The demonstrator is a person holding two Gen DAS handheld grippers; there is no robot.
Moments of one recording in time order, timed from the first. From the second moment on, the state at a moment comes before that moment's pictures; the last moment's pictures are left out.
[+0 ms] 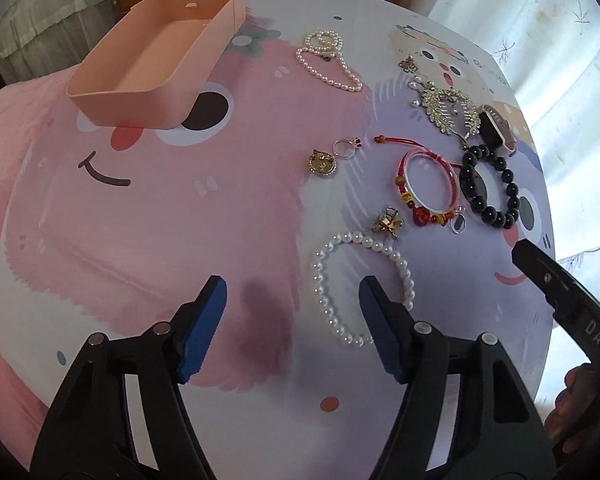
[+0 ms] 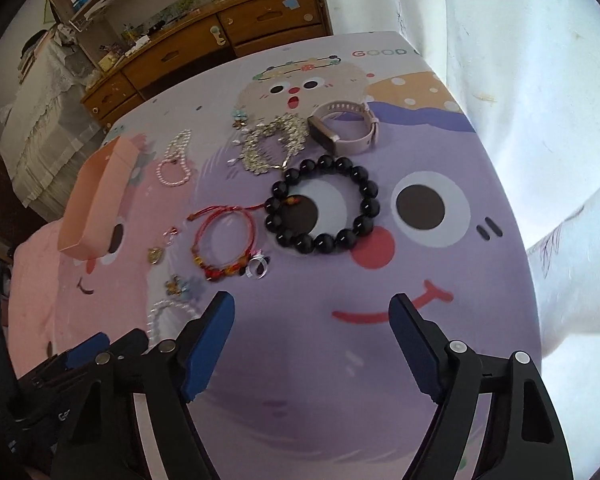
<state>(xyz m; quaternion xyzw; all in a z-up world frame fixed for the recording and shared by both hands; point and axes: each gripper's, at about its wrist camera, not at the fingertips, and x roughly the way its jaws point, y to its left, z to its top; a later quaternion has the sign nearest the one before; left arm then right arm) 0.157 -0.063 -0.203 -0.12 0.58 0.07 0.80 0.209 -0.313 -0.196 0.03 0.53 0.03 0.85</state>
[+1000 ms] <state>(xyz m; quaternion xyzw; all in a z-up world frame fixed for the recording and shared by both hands) 0.149 -0.093 -0.213 -0.08 0.53 0.04 0.84 0.274 -0.319 -0.242 0.00 0.50 0.08 0.86</state>
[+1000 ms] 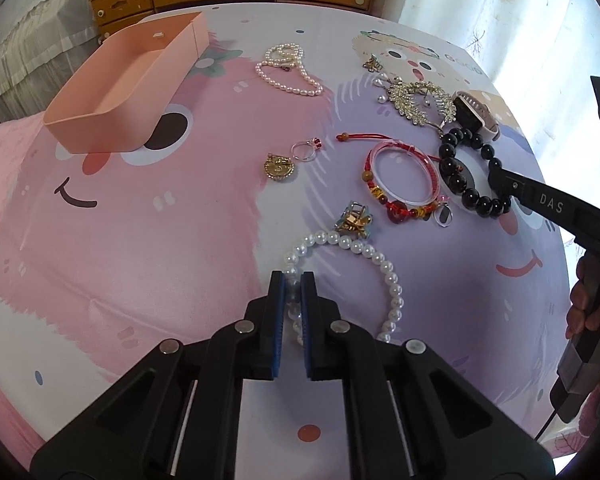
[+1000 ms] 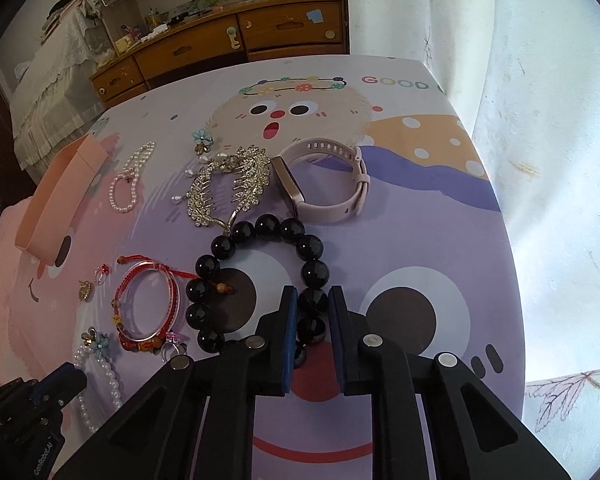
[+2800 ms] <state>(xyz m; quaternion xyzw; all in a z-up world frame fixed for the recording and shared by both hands) 0.201 0.125 -0.062 -0.06 0.34 -0.20 0.92 0.210 -0.049 -0.048 0.16 0.34 0.08 0.92</state>
